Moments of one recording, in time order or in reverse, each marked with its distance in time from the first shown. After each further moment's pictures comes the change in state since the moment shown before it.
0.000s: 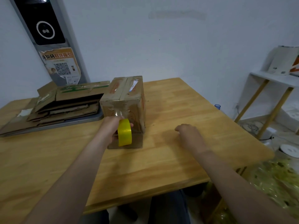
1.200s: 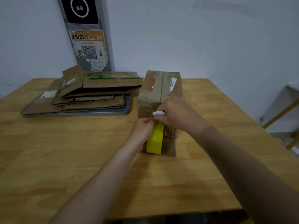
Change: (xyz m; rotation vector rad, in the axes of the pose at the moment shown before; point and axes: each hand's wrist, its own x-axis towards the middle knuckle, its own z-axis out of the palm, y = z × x) left_hand 0.032 -0.020 -0.031 -0.097 -0.129 0.094; right_hand 0.091 -0.192 -0.061 0.025 0.027 -0.596
